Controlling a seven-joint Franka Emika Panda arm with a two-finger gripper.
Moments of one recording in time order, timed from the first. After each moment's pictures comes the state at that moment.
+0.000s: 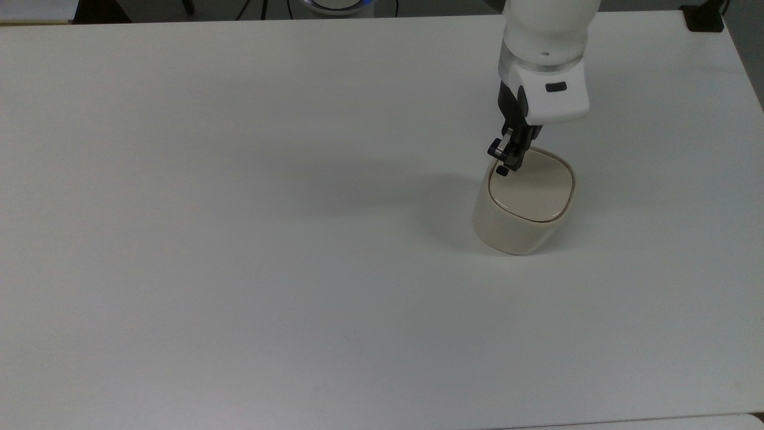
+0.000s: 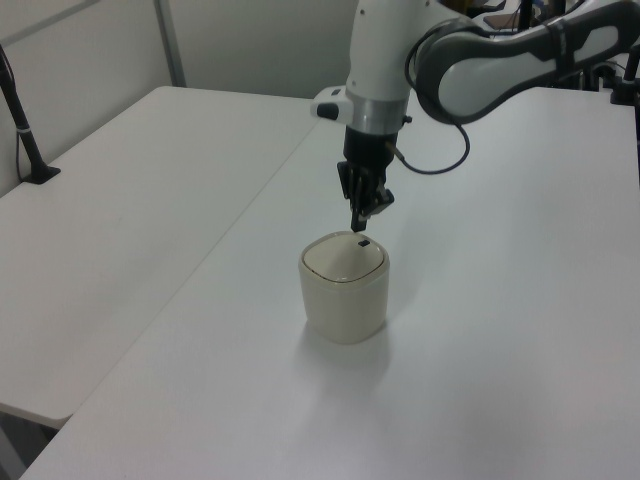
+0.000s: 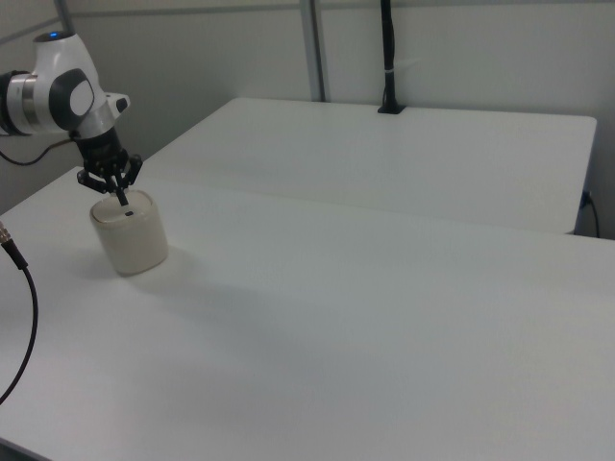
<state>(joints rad) 0.51 0.44 -0.10 -1.41 0.05 1.99 -0.51</state>
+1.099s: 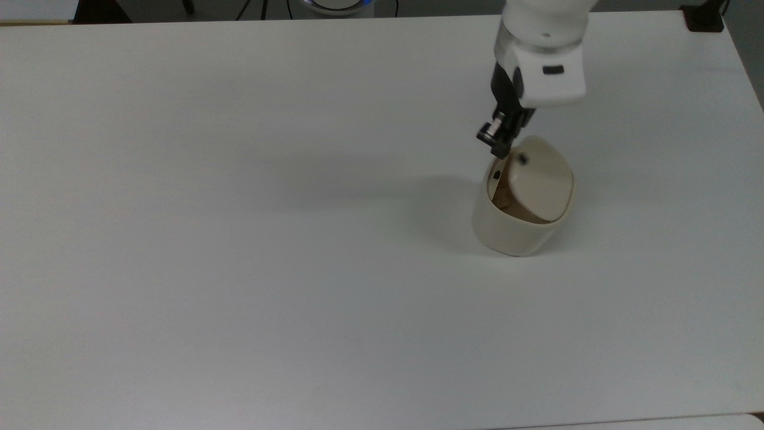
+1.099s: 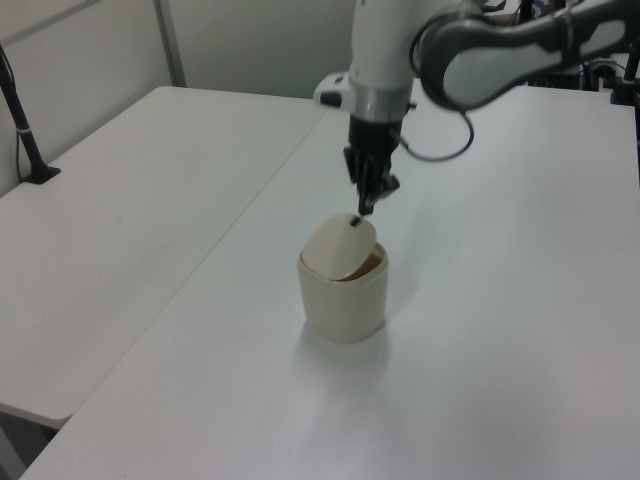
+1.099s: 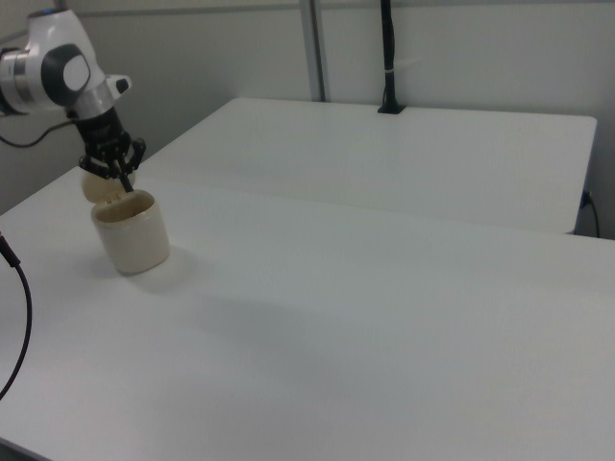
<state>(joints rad) 0.51 0.39 -0.13 -1.38 0.00 1.88 -0.48</state>
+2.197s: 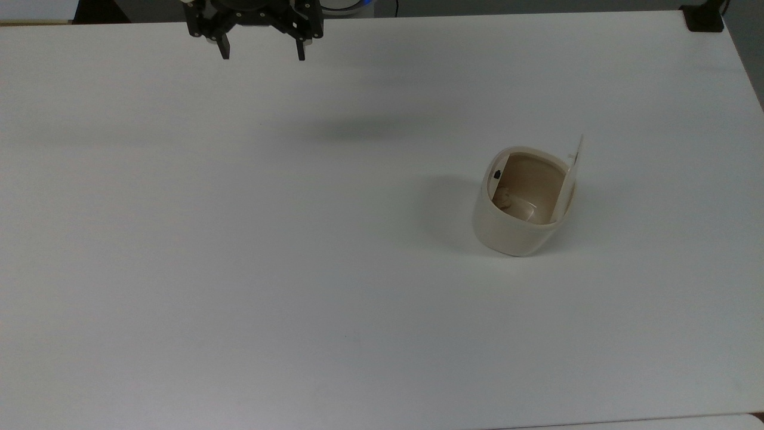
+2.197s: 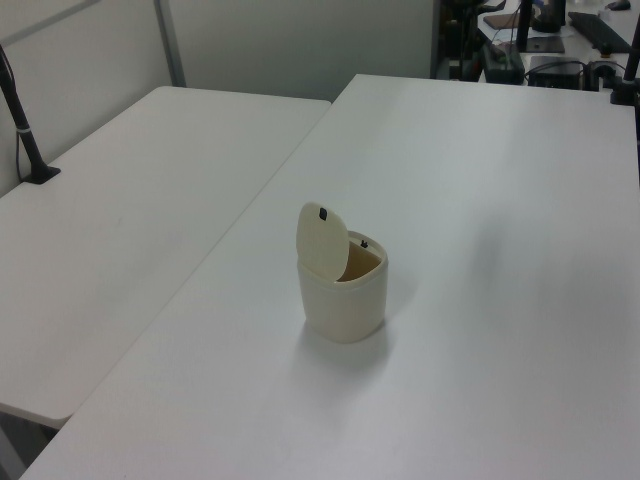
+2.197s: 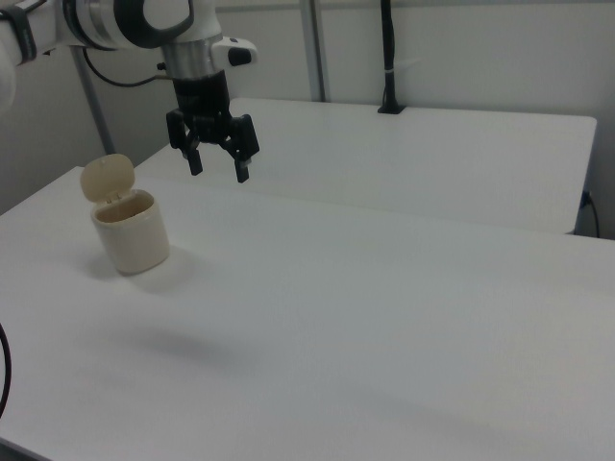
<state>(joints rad) 0.11 0.19 -0.17 -1.38 0.00 1.52 -0.09</state>
